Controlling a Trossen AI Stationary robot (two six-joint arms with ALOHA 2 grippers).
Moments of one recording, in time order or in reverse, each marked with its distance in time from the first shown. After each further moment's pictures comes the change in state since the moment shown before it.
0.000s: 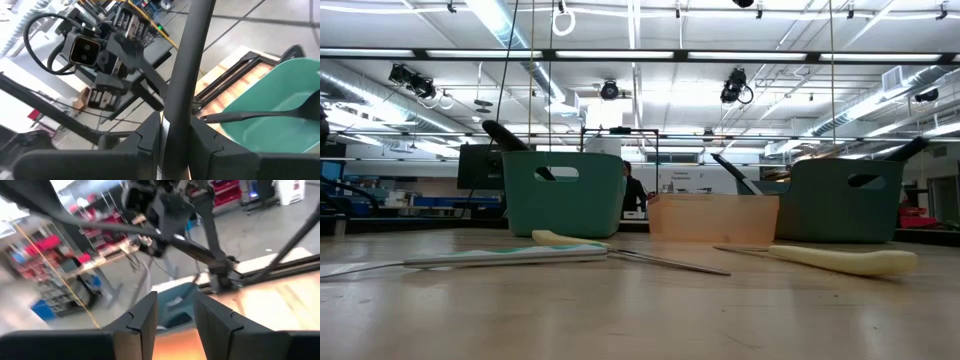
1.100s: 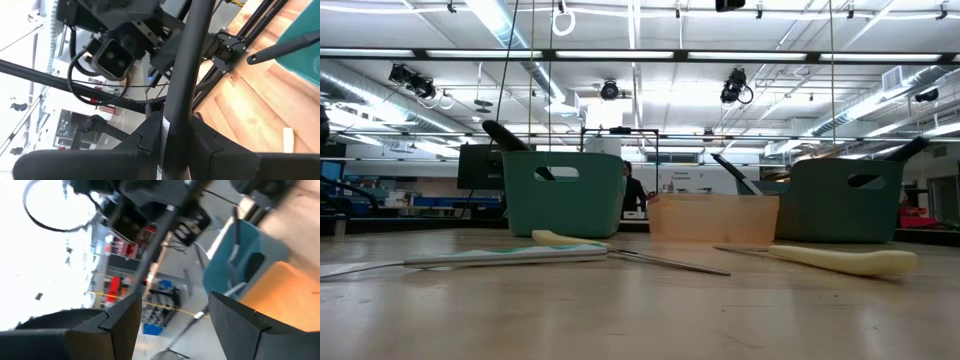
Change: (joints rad) left arm -0.001 0.118 0.000 0.092 -0.137 0.819; right arm -0.005 0.088 -0.001 0.035 -0.271 0.333
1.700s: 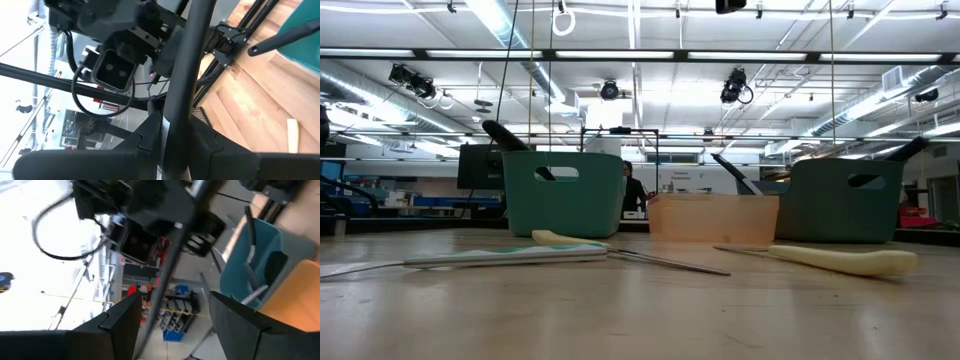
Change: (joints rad) left arm 0.000 0.068 0.001 0.131 0.008 0.132; right arm 0.000 0.007 0.000 -0.006 -0.025 0.041
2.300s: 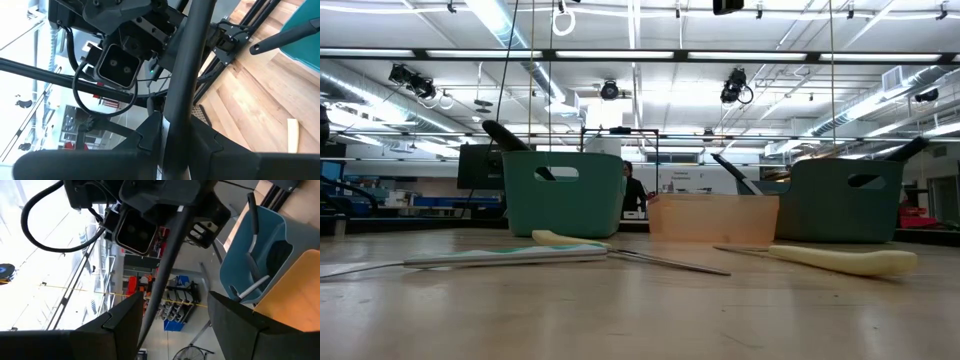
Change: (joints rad) left arm 0.000 0.014 -0.001 0.012 -0.051 0.006; right arm 0.000 0.012 0.001 0.005 -0.018 -0.018
